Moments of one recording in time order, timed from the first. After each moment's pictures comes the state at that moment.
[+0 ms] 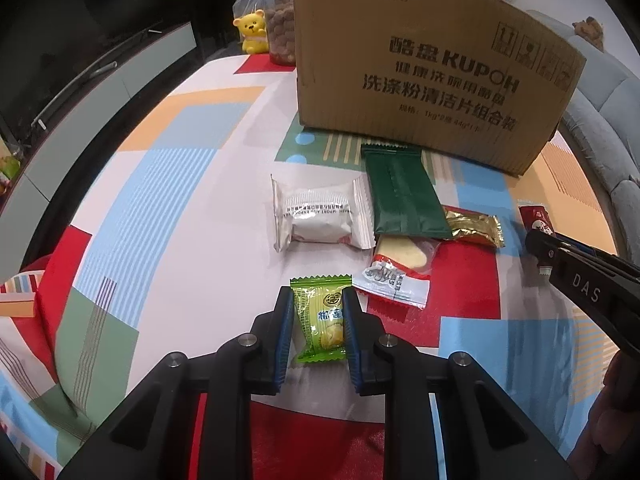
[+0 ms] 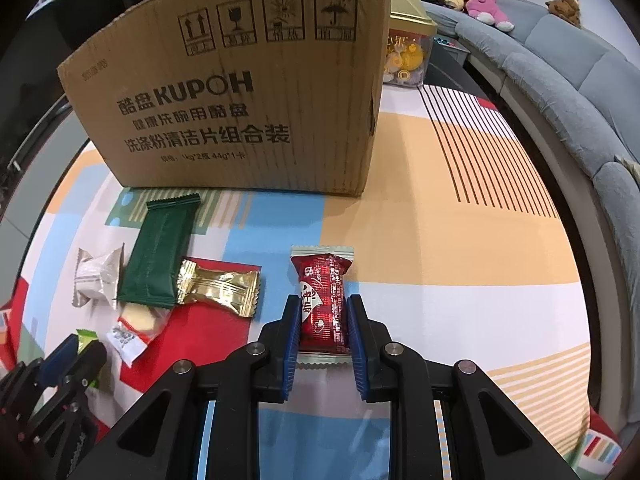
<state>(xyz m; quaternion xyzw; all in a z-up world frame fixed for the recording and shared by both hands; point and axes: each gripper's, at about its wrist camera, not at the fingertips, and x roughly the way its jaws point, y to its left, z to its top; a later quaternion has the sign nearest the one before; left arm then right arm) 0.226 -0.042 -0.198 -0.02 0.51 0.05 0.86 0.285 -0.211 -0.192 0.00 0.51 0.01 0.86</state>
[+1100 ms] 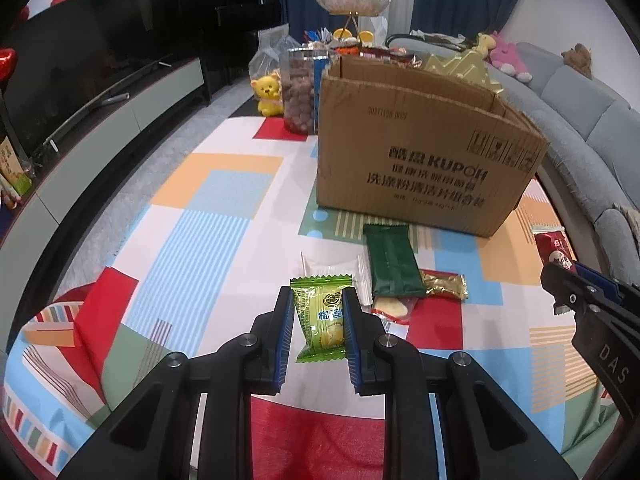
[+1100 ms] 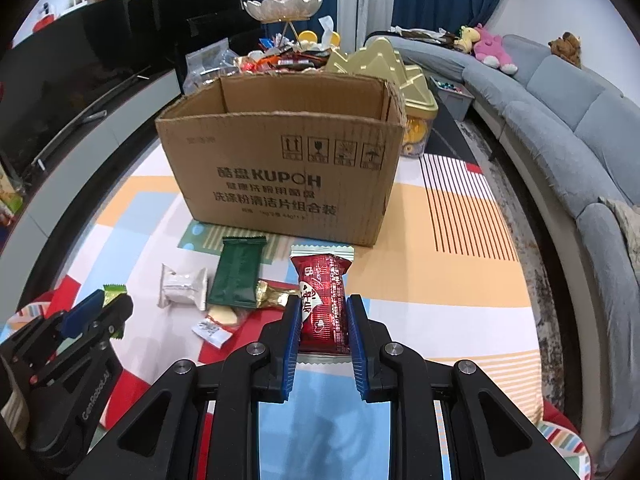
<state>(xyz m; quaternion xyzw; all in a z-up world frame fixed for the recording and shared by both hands) 0.206 -0.026 -0.120 -0.03 0.44 0.05 0.89 0.238 -0.184 -0.103 -0.03 0.45 0.03 0.89</state>
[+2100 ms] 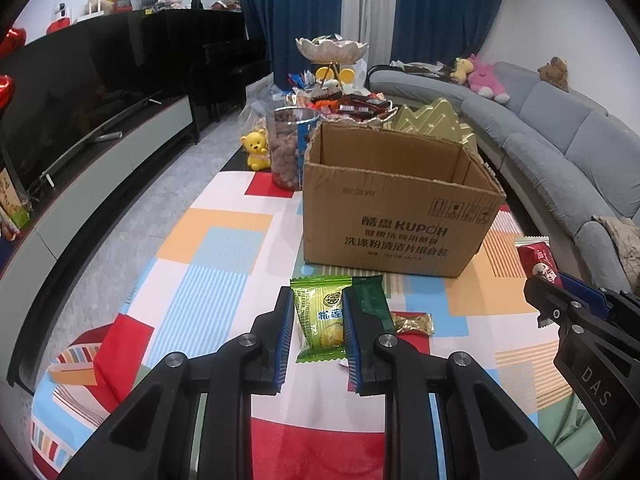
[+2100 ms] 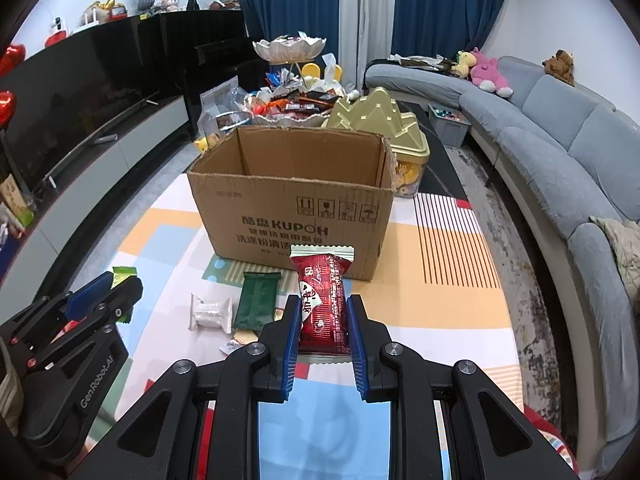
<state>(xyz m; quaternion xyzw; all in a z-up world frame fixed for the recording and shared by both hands) 0.200 -0.028 -0.062 -0.02 0.39 0.02 0.92 0.219 -0.183 -0.050 -0.02 0.40 0.04 0.91</state>
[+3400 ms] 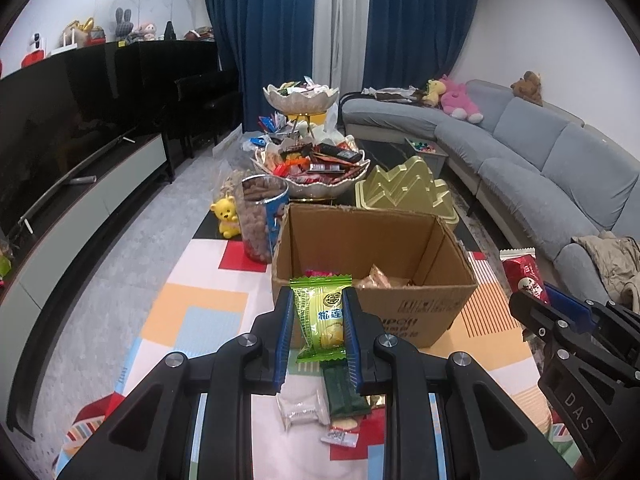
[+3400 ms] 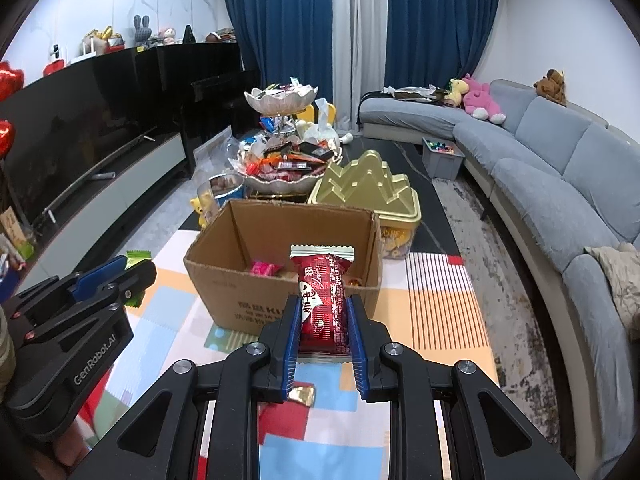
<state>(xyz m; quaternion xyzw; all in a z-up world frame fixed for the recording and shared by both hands) 0.268 -0.035 0.003 -0.01 0.34 -0.03 0.94 0.265 -0.190 0.006 -0.01 0.35 0.03 0.94</state>
